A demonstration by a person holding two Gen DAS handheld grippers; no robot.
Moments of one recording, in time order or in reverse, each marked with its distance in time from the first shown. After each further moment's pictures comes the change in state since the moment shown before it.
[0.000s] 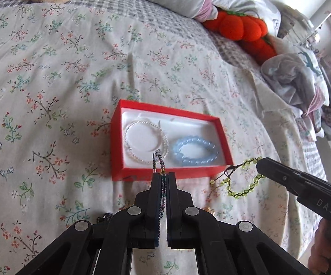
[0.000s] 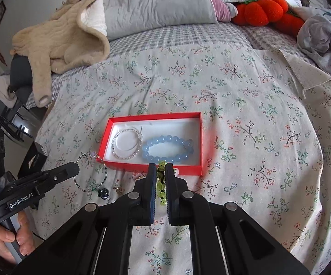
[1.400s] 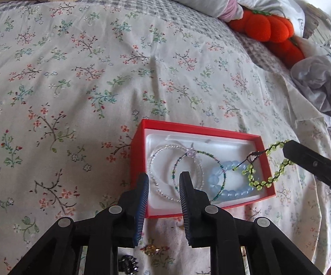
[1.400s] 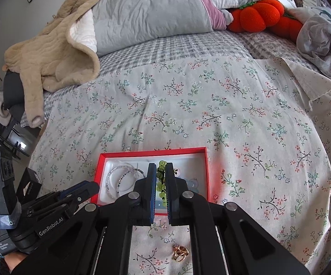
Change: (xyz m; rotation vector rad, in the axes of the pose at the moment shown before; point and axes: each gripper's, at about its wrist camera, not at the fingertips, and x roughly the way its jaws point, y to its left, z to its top) left arm 0.050 0.018 0.023 -0.010 -0.003 0.161; right arm 0.046 0.004 0.042 0.039 -0.058 0.001
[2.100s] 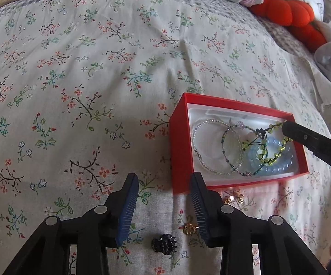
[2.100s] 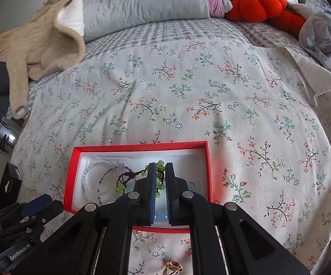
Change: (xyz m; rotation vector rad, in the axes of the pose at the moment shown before) left arm 0.001 0.014 -0.014 0.021 0.057 0.127; right arm 0.052 -0.012 -0.007 -0.003 0.070 -0.090
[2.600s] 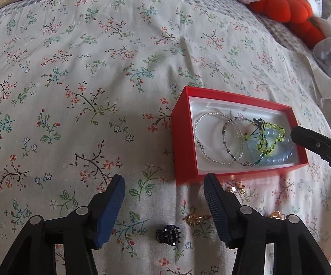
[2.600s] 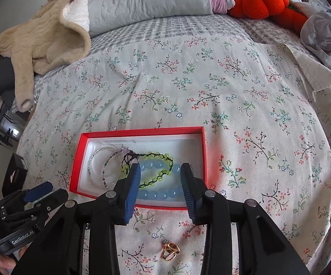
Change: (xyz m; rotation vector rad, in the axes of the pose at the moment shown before) left arm -0.006 0.002 -0.008 0.020 0.009 0.004; right arm -0.026 0.001 -0.014 -0.033 0.037 0.025
